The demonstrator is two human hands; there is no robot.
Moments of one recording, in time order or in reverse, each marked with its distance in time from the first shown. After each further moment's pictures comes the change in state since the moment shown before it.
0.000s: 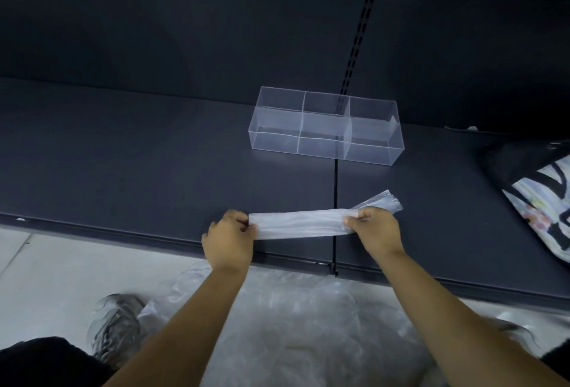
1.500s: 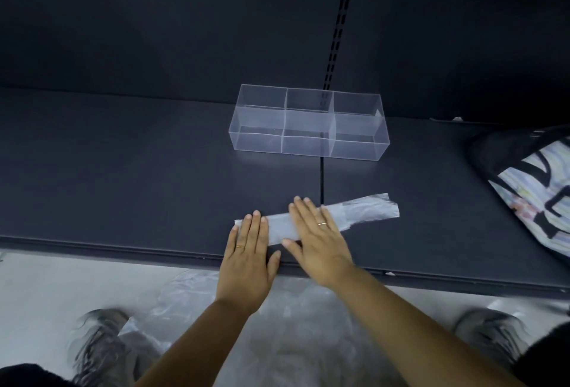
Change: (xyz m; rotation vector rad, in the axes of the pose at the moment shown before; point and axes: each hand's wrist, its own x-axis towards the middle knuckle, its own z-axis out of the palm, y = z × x) left_hand -0.033 -0.010 0.043 0.546 -0.151 0.631; right_hand -0.024 0.001 0.060 -0.729 -0.202 -0.688
